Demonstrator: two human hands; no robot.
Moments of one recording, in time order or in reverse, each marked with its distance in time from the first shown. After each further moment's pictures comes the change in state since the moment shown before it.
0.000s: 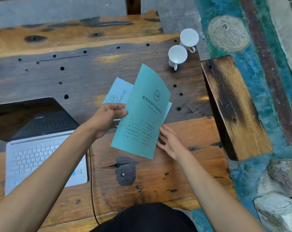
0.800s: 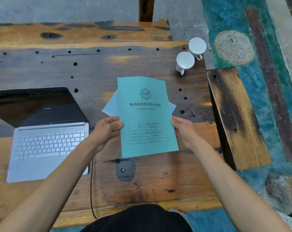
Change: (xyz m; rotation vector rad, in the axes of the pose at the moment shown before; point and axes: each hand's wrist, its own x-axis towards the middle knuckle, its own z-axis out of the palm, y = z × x) left_hand -0.032 -0.072 -0.009 -0.224 0.205 -0.008; right_hand -0.023 -0.062 -0.005 -0.444 -0.024 -0.175
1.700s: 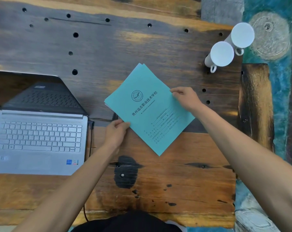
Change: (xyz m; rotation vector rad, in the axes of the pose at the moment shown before) left_hand 0.083 -0.061 0.010 -0.141 0.412 -0.194; right_hand 0.151 -0.084 0.047 -0.868 -0.012 -0.181
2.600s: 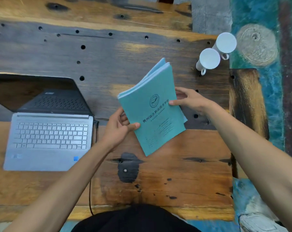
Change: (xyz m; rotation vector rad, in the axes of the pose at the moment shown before) left_hand -0.078 0.049 -0.013 0.024 -0.361 0.369; right_hand -0.038 0.006 -0.042 0.272 -0.295 -0.082
